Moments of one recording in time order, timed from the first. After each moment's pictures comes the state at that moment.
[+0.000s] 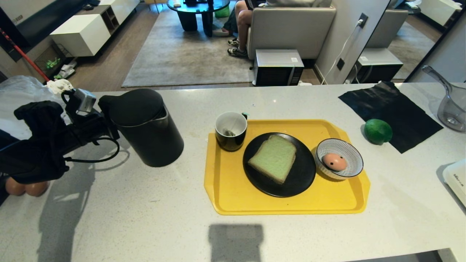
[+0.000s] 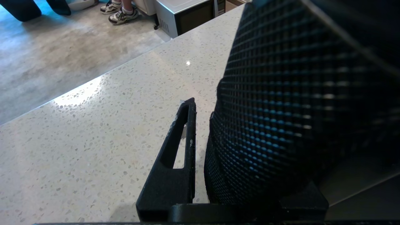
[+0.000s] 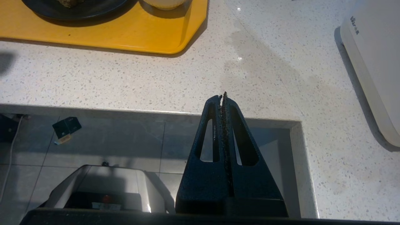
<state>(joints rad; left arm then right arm) 0.24 2.13 -1.21 -1.07 -0.83 0.24 0.00 0.00 -0.03 0.07 0.02 -0.03</state>
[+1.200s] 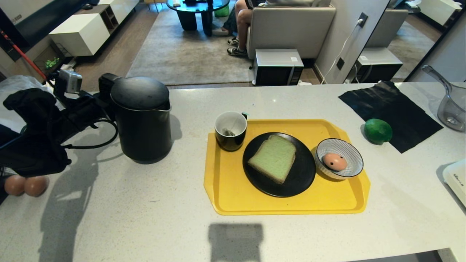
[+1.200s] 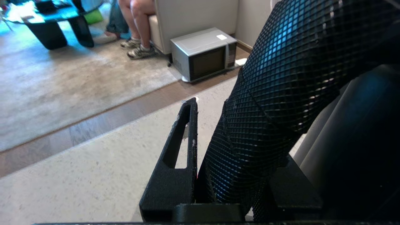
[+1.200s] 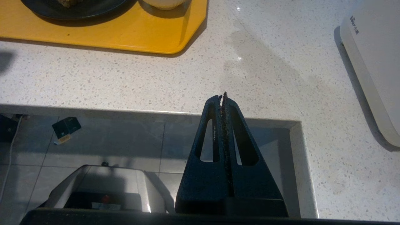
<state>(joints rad) 0.21 2.11 -1.27 -1.27 -0.76 -0.02 0.00 0.00 -0.03 0.07 0.02 -0.03</state>
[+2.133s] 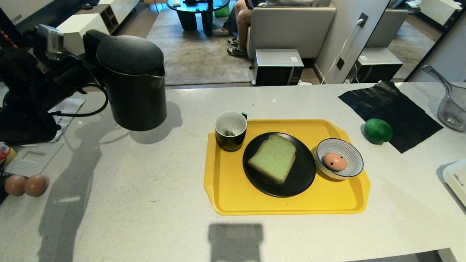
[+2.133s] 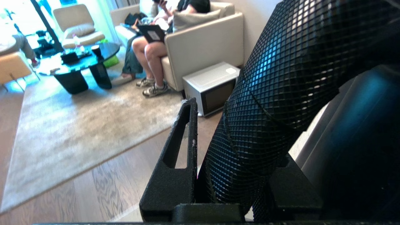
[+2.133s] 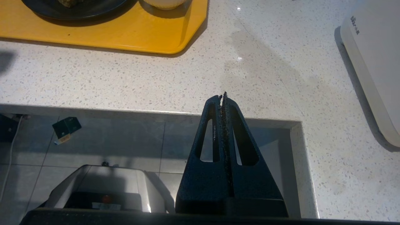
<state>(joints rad) 0.20 2.06 -1.57 -1.09 -0.75 -0.03 0.00 0.00 -0.03 0.07 0.02 -0.03</state>
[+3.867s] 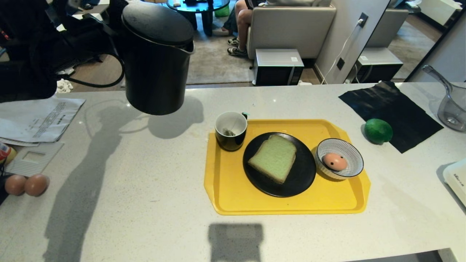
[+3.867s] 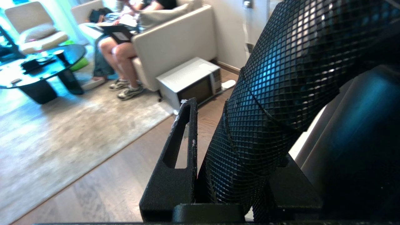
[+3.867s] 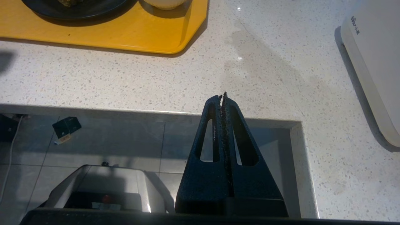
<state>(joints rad) 0.03 2.00 -1.92 -0.51 -0.73 0.17 0.00 0.00 -0.03 0.07 0.02 -0.03</state>
